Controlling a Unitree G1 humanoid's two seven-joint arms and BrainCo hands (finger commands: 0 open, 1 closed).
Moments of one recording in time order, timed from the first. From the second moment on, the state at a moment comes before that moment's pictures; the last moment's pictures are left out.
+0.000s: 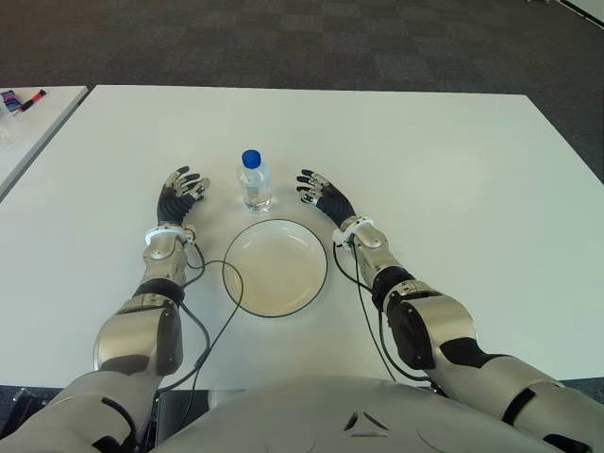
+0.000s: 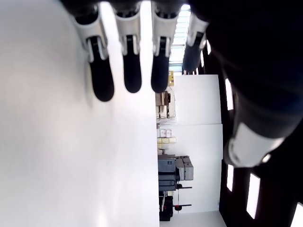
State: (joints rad) left arm -0.46 0.27 0.25 1.23 -0.09 -0.49 -0.04; right arm -0.63 0.08 -0.05 1.27 -0.05 -0.51 0.31
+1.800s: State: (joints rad) left arm -0.49 0.25 0.24 1.26 -0.08 -0.49 -0.09; right arm -0.63 0.08 -0.06 1.27 -0.03 -0.50 0.30
